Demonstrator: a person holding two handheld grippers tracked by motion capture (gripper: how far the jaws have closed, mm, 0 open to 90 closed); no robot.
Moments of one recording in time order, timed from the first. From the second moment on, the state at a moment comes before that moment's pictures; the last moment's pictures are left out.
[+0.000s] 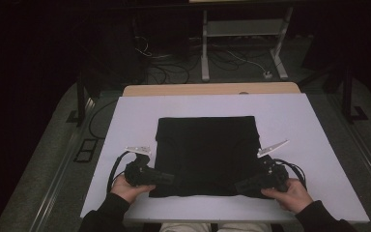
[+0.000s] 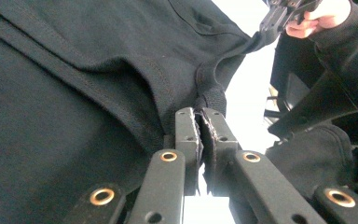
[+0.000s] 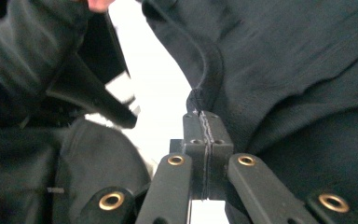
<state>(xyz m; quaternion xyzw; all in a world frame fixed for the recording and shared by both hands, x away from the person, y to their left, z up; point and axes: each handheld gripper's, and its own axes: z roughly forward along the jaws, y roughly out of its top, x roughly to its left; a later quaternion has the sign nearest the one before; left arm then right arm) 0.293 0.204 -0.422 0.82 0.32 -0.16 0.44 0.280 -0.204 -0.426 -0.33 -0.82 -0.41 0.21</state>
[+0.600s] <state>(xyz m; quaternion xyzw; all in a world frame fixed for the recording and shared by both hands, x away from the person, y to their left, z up) 0.278 0.197 -0.428 0.85 0.30 -0.17 0.40 0.273 -0.200 -0.428 -0.32 -0.83 -0.40 0.22</state>
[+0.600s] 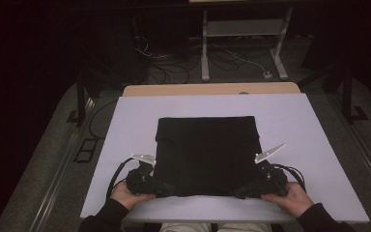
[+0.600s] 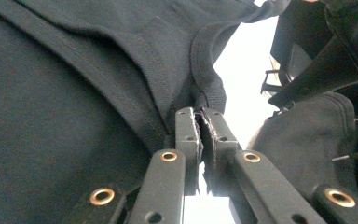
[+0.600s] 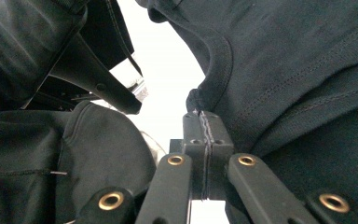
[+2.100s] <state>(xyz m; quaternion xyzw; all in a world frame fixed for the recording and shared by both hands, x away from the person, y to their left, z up) 0.261 0.201 -0.409 0.85 0.29 -0.07 0.43 0.268 -0.195 -0.395 -0.33 -0.81 -0.45 0.14</state>
